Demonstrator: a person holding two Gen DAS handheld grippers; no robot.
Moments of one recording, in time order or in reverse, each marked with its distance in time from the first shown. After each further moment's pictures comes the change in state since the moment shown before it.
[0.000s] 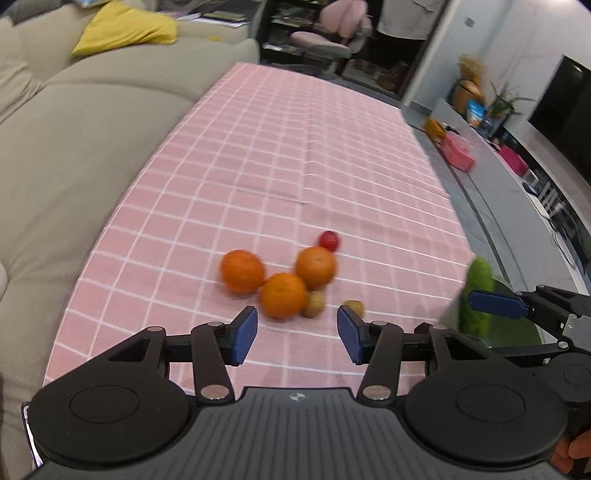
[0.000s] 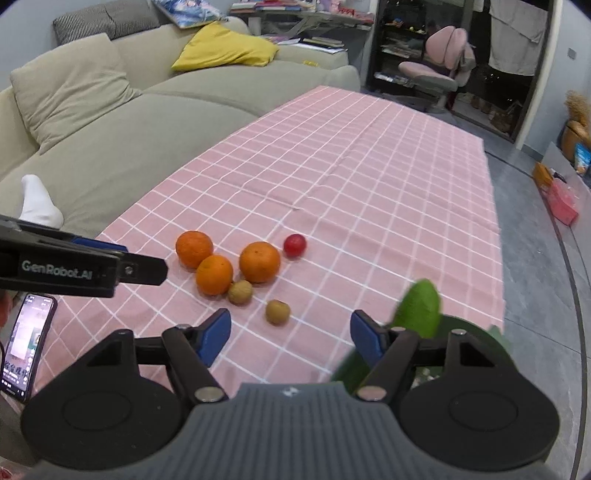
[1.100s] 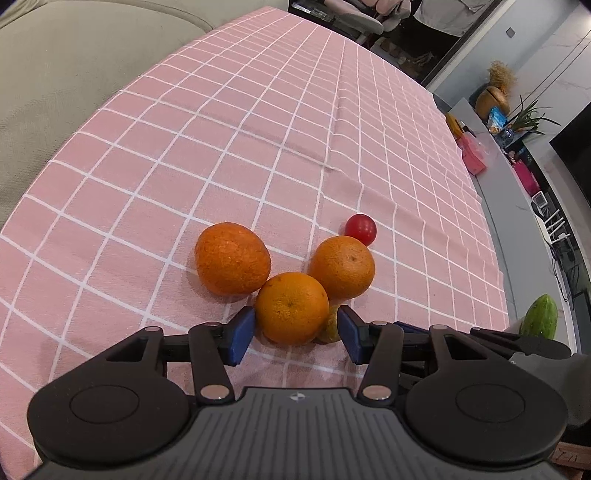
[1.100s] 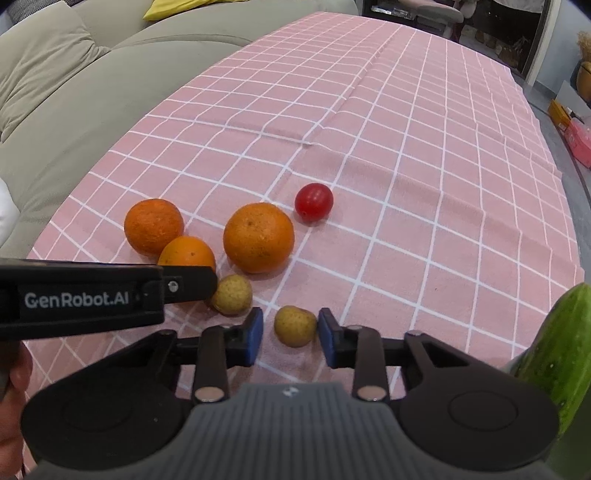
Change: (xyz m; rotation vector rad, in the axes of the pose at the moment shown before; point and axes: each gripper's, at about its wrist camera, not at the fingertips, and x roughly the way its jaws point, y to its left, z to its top) left arm 0.101 0.022 0.007 -0.163 0.115 -0.070; right arm 0.127 0.003 0.012 0.095 0.197 0.032
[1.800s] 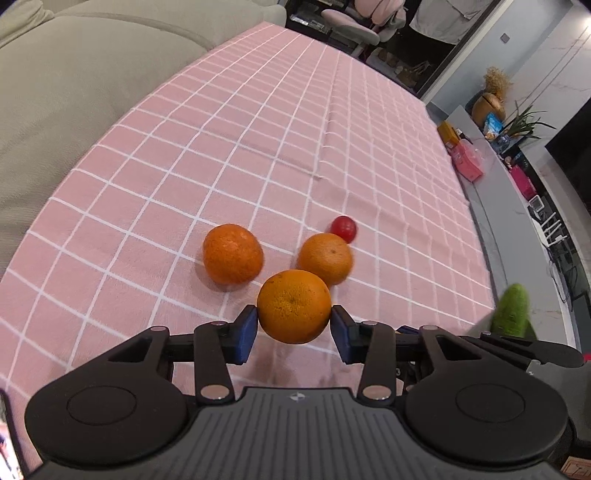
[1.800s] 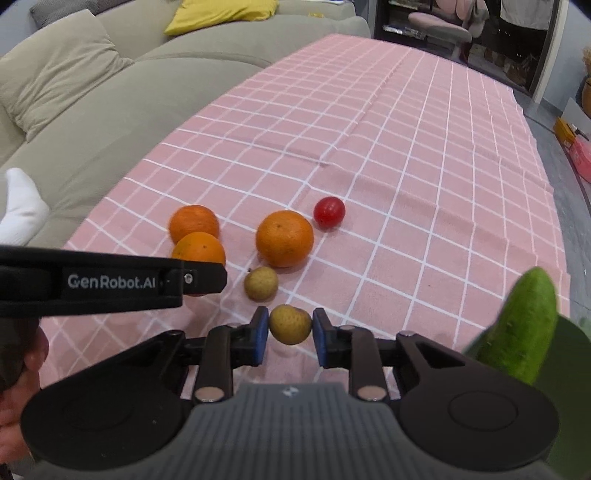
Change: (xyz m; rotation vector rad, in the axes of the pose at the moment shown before) left arm -0.043 -0.013 -0.013 0.012 -0.044 0.003; right arm -0.052 0.010 -0.016 -0.040 -0.068 0.029
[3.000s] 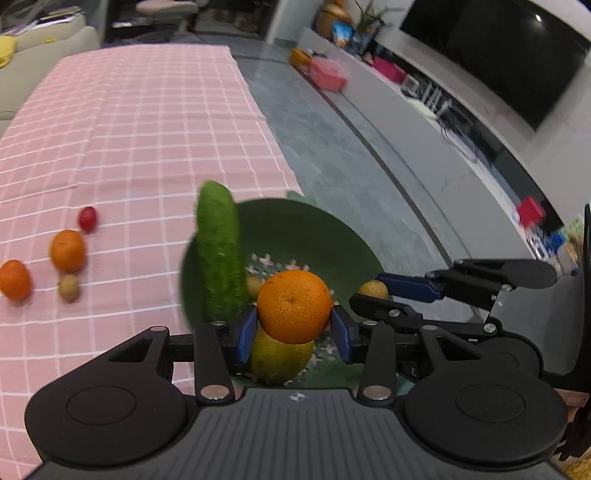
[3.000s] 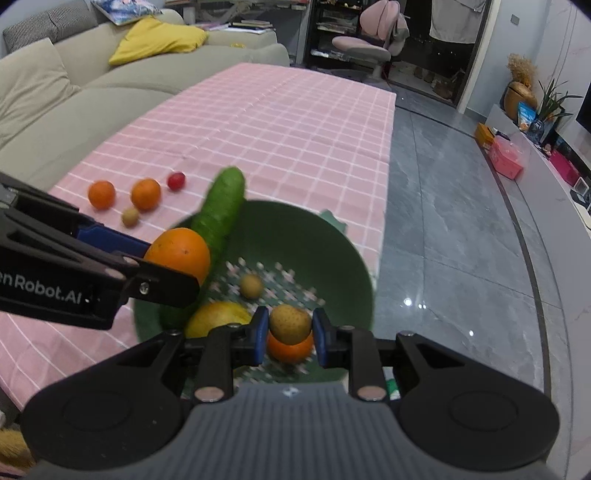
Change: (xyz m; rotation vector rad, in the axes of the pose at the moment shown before) left arm -0.015 -0.202 -0.072 0.472 0.148 -0.194; right arm -0.138 -0.133 -0.105 0.046 -0.076 -0.203
